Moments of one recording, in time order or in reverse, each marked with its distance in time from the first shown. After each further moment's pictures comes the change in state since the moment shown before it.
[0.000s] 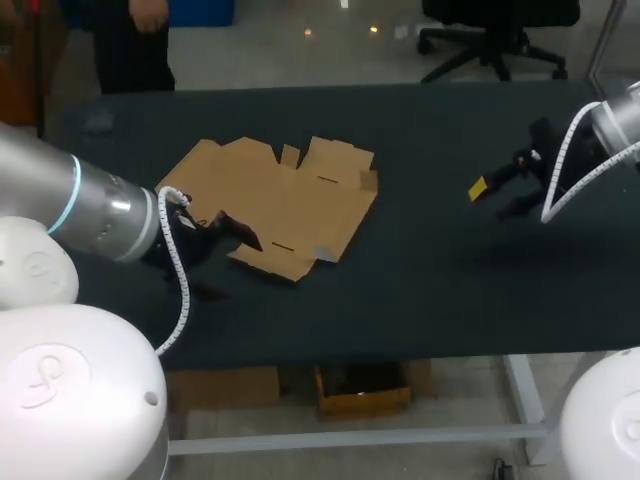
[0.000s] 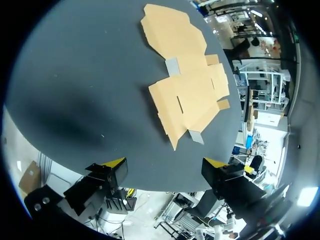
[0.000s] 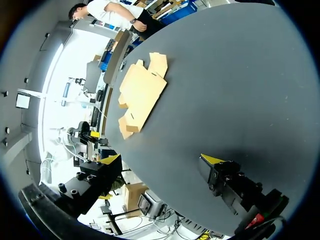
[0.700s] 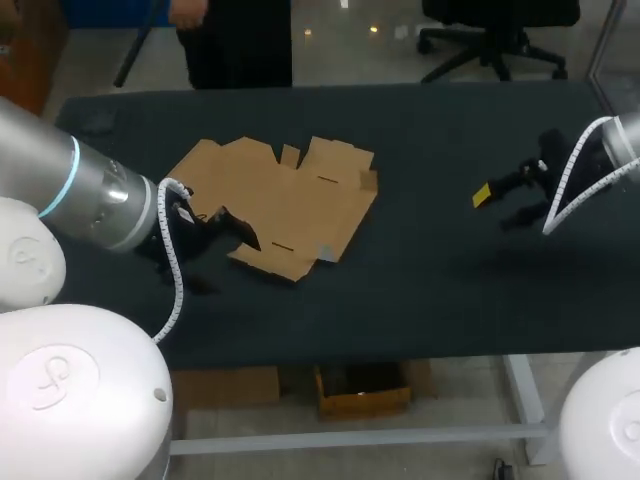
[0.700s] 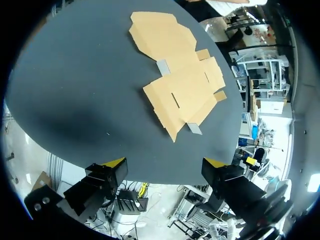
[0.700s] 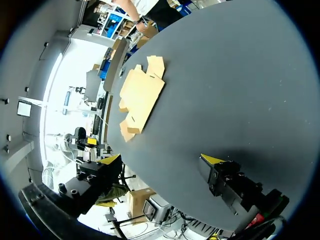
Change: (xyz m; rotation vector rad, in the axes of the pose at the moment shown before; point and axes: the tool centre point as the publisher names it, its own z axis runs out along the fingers) left arm 0.004 0.012 -0.023 0.000 -0.051 0.106; right arm 0.000 -0.015 -0.001 -0.062 0.013 0.051
